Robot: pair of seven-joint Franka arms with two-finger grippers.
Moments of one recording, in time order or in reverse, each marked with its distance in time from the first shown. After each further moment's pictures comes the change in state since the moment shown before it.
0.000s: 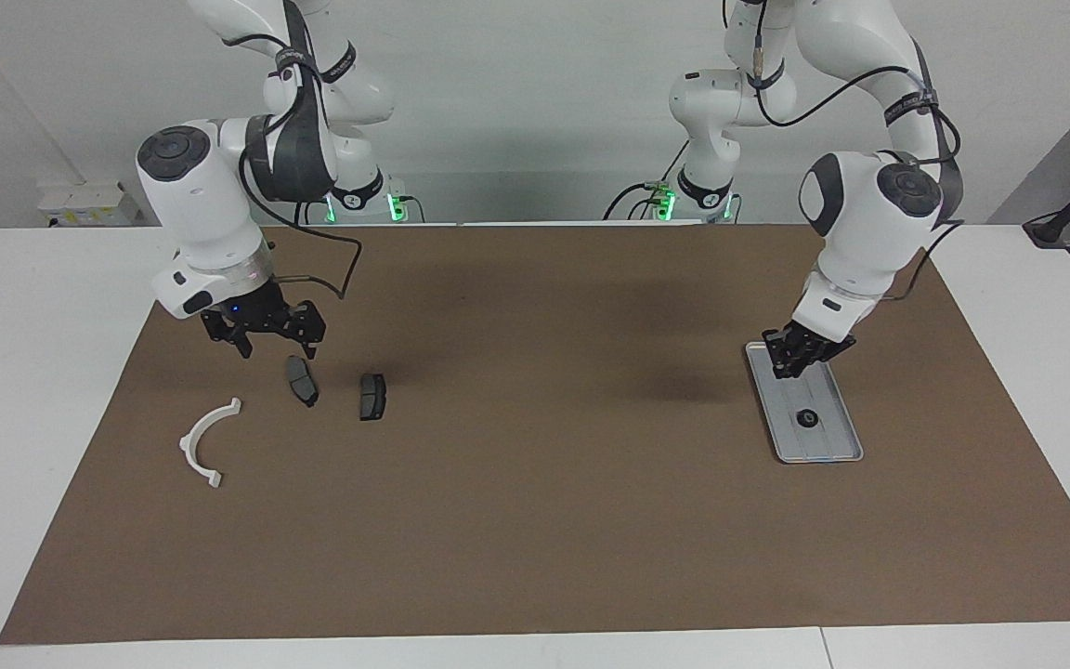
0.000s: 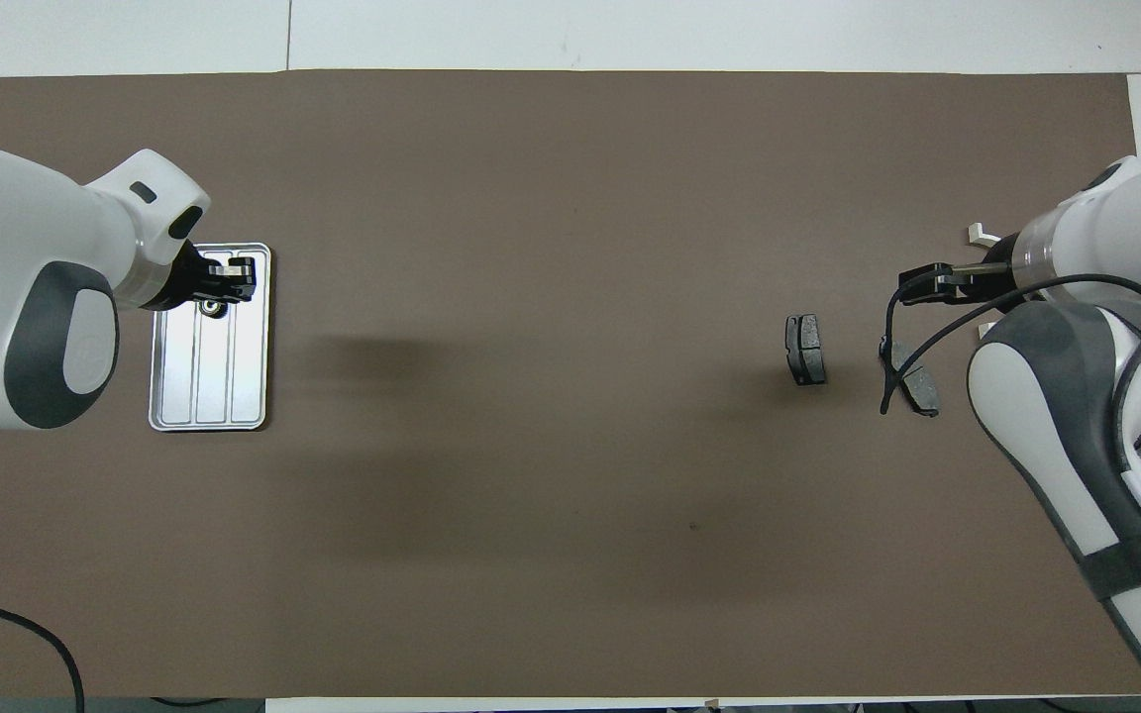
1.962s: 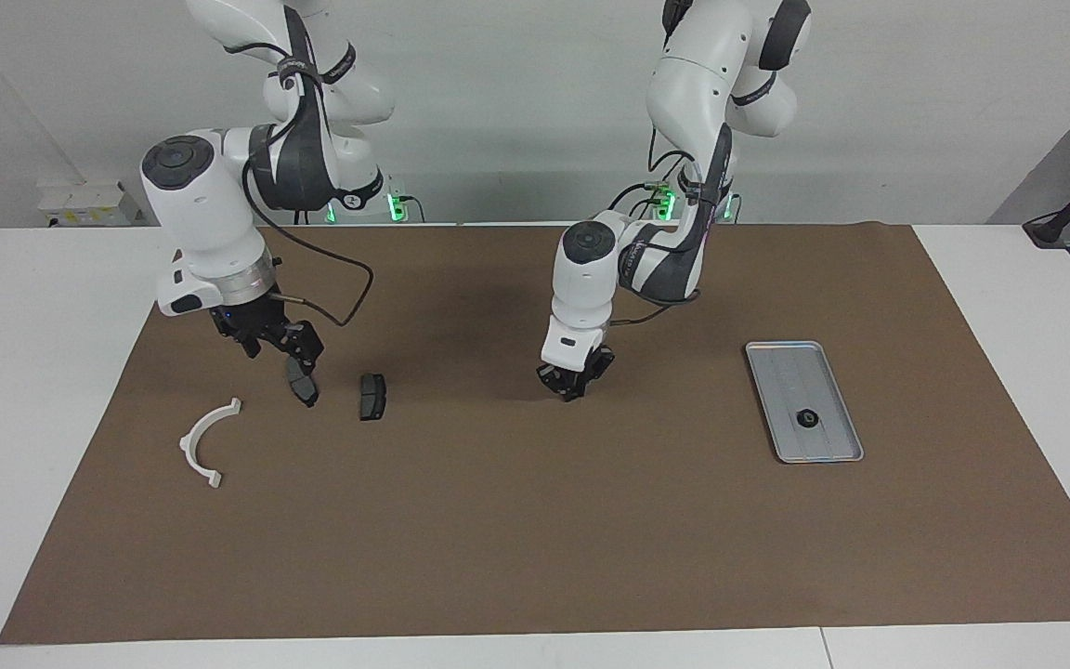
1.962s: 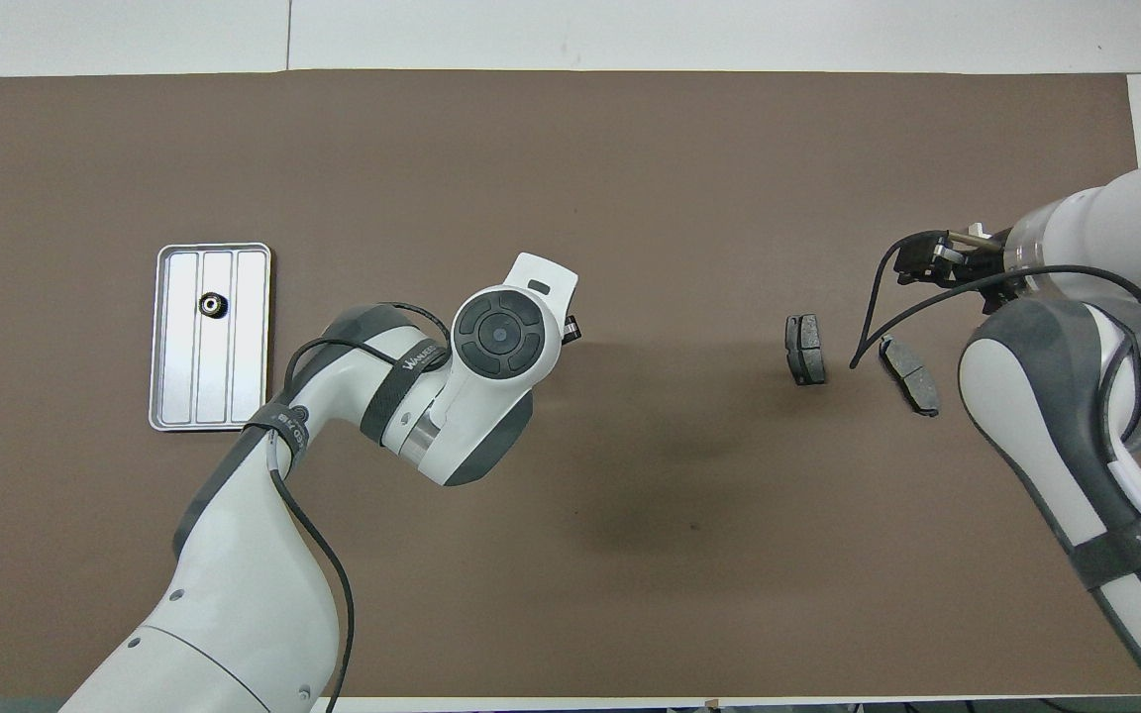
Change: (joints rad) left arm -0.476 0.301 0.007 0.026 0.110 0.303 -0.786; right arm 0.001 0.013 0.001 0.000 0.001 0.032 0.316
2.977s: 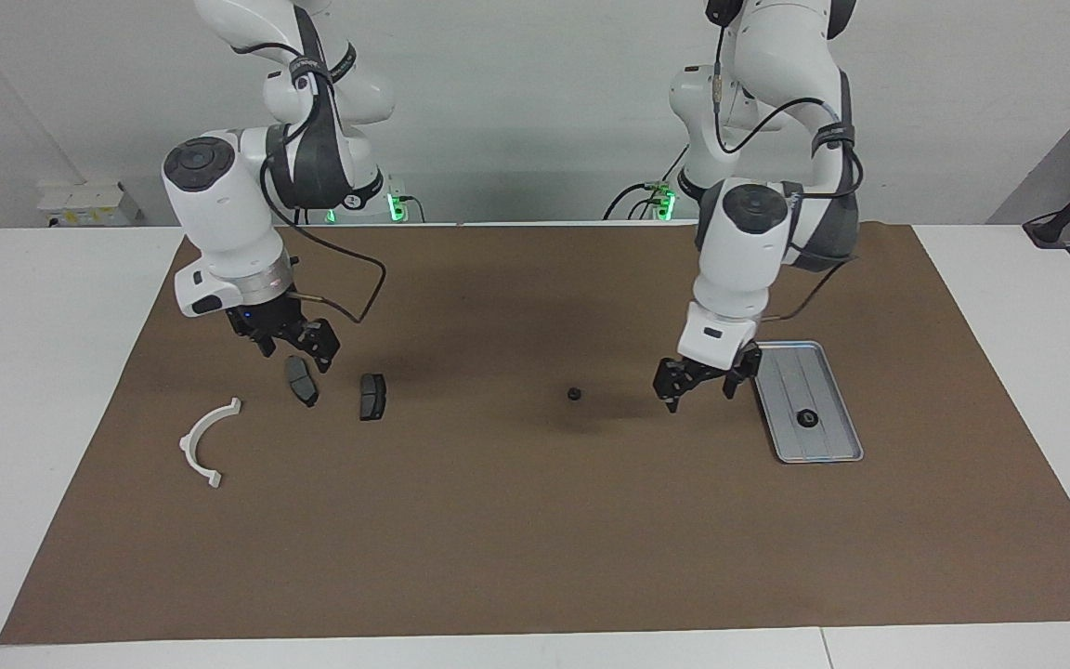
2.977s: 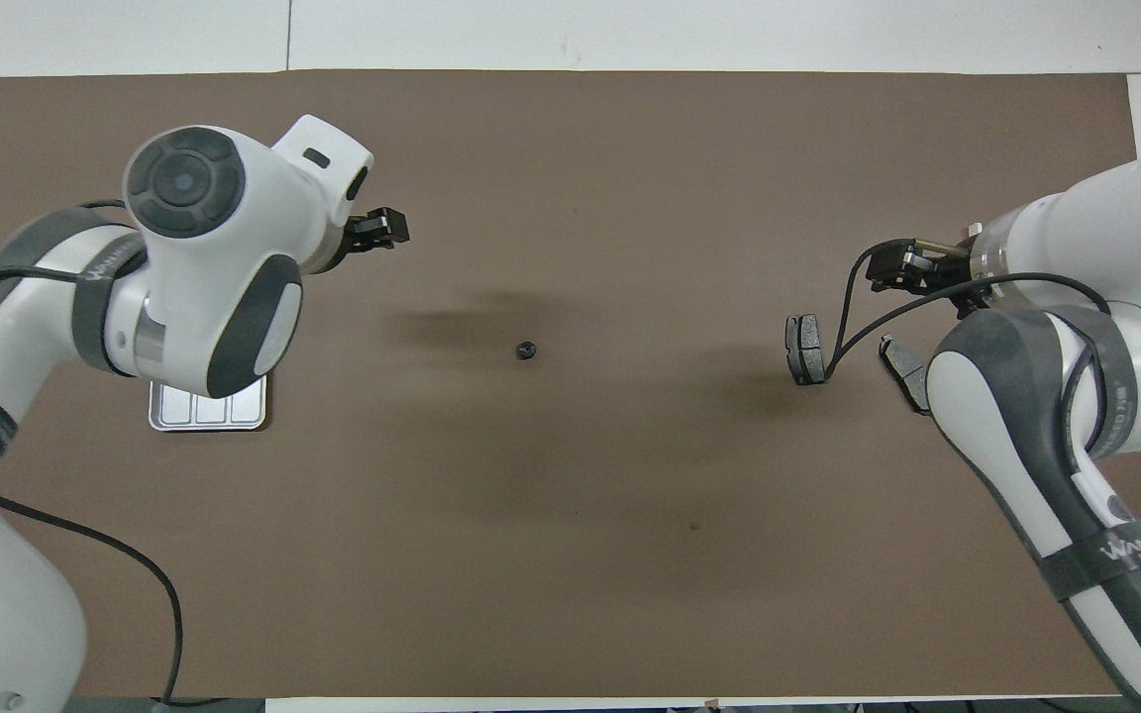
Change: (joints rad) left arm 0.327 -0.152 0.022 0.099 0.006 -0.196 0.548; right arm 0.059 0.000 0.006 -0.006 0.001 -0.009 0.055
